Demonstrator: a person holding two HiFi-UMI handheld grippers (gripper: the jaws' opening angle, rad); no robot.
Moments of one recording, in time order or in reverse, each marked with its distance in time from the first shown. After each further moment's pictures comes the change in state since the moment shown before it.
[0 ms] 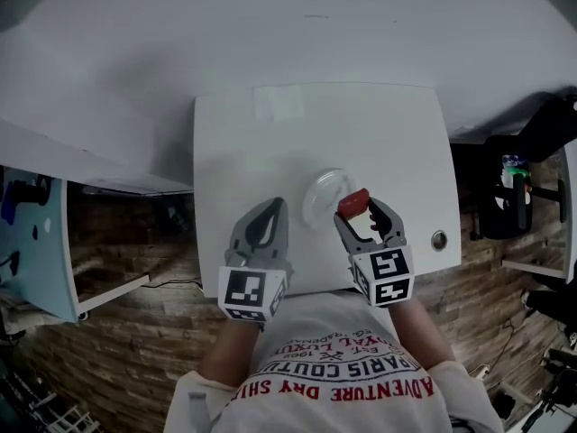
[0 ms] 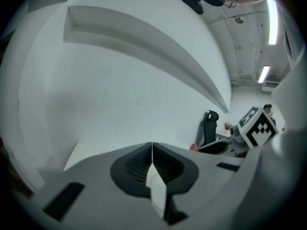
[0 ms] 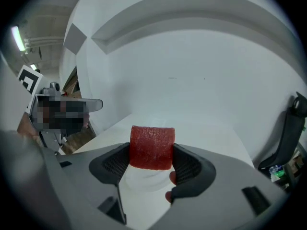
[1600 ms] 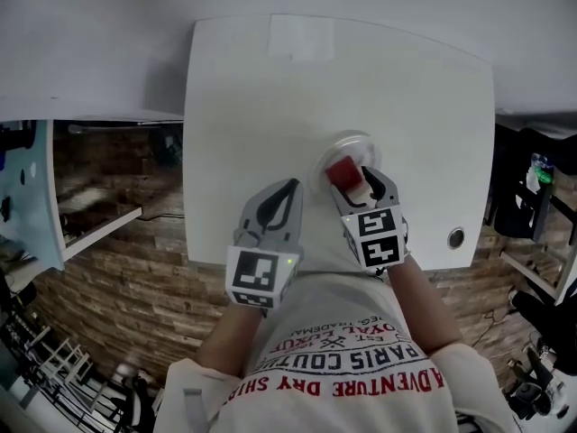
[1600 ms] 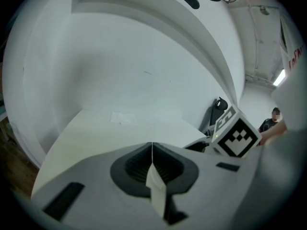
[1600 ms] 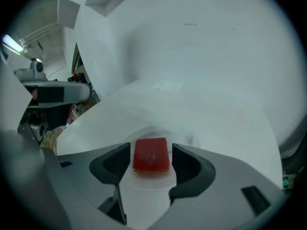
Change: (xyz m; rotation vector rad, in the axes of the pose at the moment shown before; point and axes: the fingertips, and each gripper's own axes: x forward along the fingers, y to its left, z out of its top) left arm 0.028 0.005 -0.104 -0.108 0.236 0.056; right arm 0.102 0.018 -0.093 -0.067 0.331 0.169
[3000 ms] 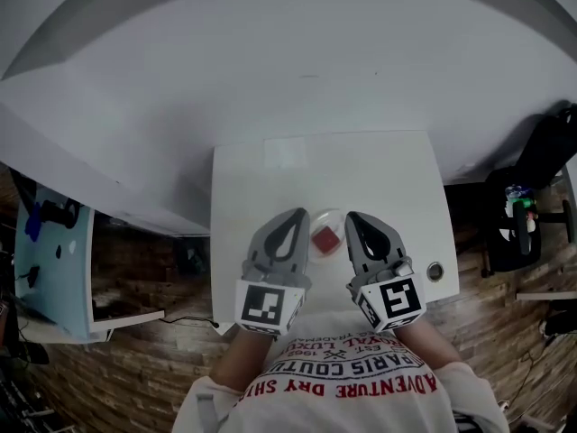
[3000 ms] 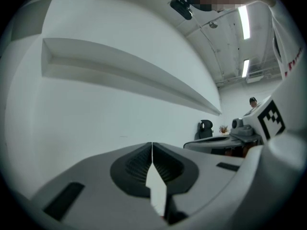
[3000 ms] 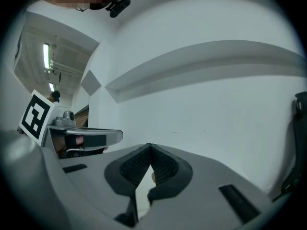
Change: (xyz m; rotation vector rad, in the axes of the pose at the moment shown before) left arm -0.084 -0.084 0.183 0.290 -0.464 -0.077; right arm -0.248 0.009 0.147 -0.004 -0.878 -0.115
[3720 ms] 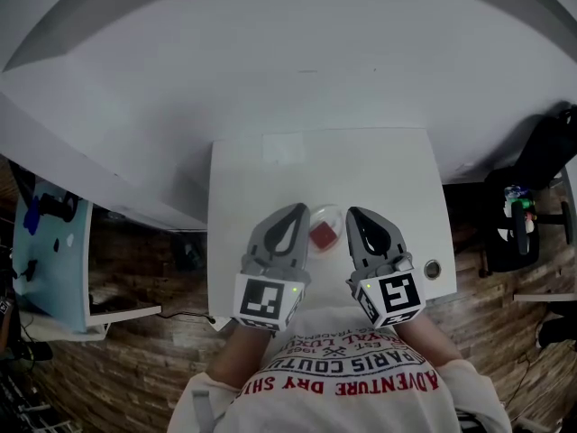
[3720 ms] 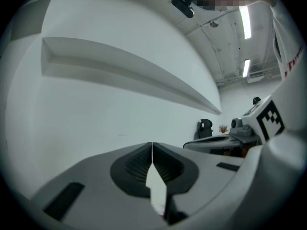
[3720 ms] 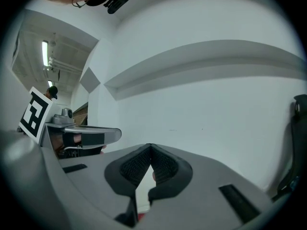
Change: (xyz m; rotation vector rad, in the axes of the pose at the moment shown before) left arm 0.003 -0.009 -0.001 0.000 0.012 -0.011; right arm -0.005 -0.009 -0.006 -0.005 0.033 -0.018
